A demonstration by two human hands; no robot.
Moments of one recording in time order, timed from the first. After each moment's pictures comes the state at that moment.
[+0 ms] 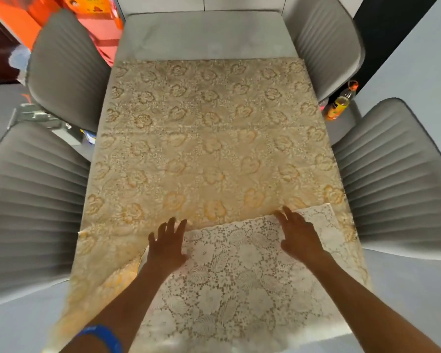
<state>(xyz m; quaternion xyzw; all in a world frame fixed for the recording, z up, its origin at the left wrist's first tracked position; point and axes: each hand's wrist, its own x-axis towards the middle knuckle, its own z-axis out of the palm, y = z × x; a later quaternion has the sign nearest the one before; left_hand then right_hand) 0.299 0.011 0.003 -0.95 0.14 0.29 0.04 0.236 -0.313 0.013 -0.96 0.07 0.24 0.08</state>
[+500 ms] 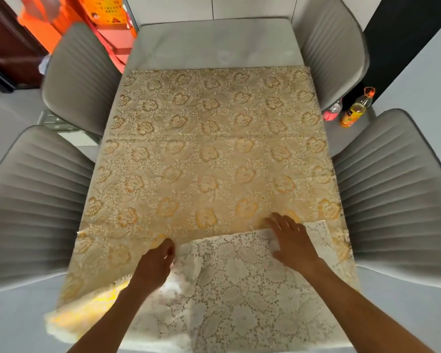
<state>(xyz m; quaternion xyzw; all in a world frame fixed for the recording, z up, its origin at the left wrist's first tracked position) 0.264 0.003 0.020 -0.94 0.05 0.23 -0.24 0.244 -0.357 -0.002 -0.97 -0.04 0.25 0.06</state>
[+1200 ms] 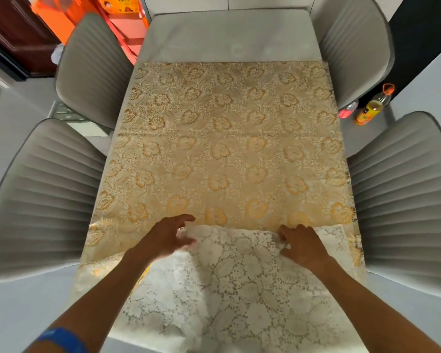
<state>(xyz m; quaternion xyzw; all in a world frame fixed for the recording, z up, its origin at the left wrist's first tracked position) 0.331 0.001 0.054 -0.90 0.09 0.33 -0.28 0.260 -0.363 -0.008 -0.96 -0.05 0.27 0.06</state>
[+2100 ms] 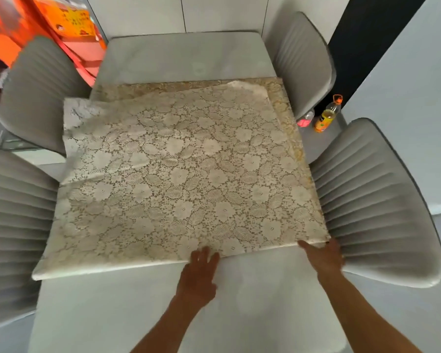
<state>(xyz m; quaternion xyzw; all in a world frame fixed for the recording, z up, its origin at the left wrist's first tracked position) 0.266 -0.122 -0.003 -0.94 0.24 0.26 -0.03 0.225 -0.430 -0.012 -0.73 0.58 0.10 0.33</state>
